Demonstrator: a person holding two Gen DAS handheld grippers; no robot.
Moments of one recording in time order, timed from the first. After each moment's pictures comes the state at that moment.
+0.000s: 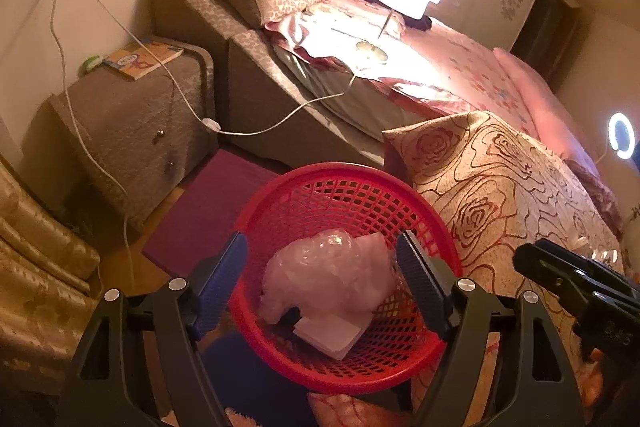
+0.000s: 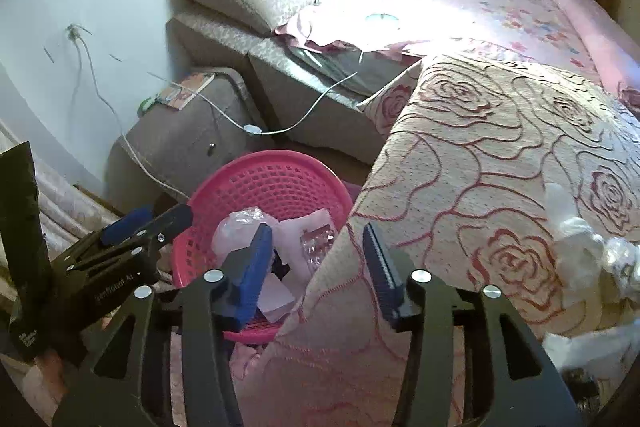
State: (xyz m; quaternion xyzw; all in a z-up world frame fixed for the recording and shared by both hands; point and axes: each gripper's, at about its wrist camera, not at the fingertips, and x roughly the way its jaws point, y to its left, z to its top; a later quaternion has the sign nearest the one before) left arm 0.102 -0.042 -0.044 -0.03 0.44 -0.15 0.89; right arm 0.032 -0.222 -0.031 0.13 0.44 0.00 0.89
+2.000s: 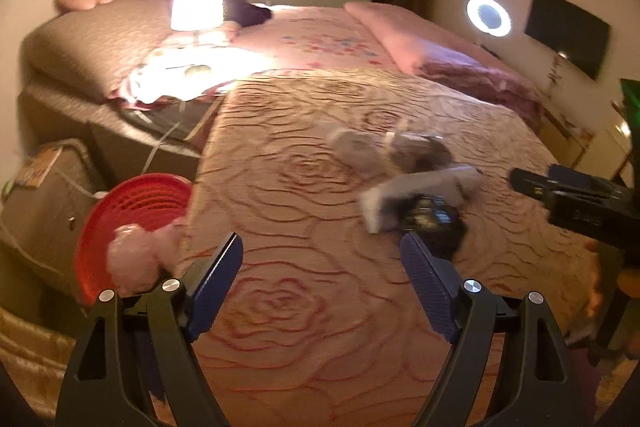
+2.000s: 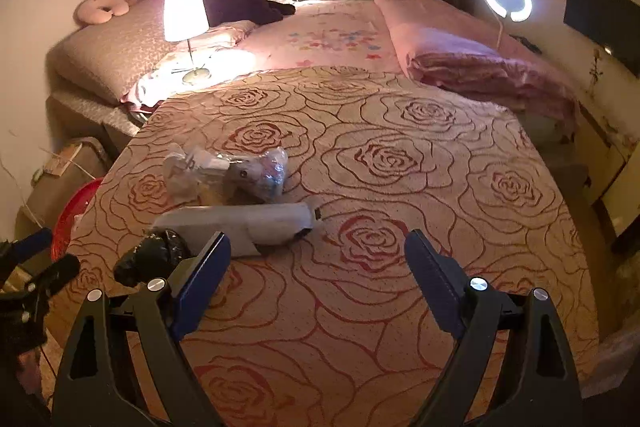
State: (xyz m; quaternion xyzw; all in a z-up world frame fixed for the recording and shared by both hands) left arm -0.064 -0.209 -0.005 0.12 0.37 -0.37 0.84; right arm -0.188 -0.397 -0.008 0.14 0.37 -0.25 0.88
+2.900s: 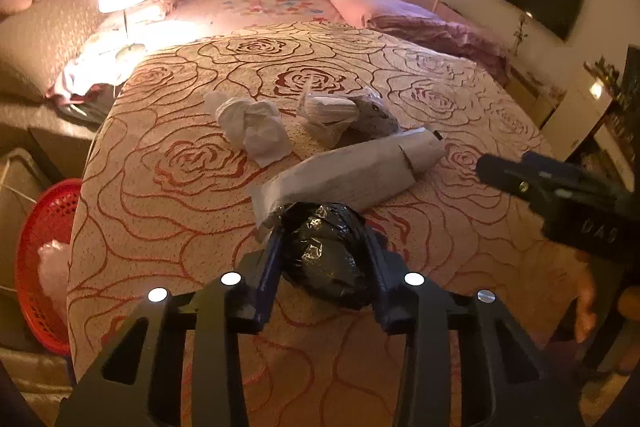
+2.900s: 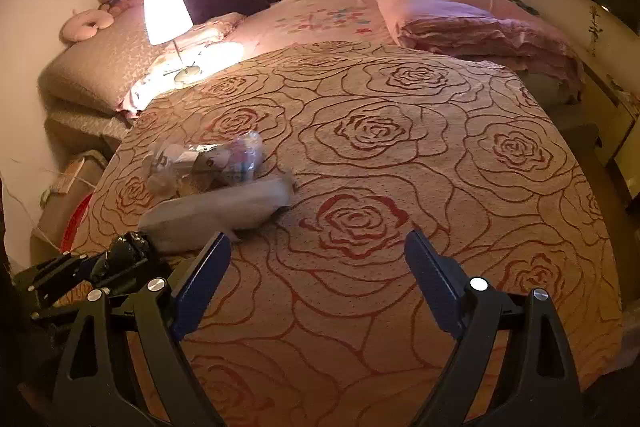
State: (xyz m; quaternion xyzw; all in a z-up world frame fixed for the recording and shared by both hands) left arm -0.061 -0.282 -0.040 0.15 0.43 -0.42 0.79; right arm -0.193 -0.425 -0.028 0.20 0.38 -0.24 0.87
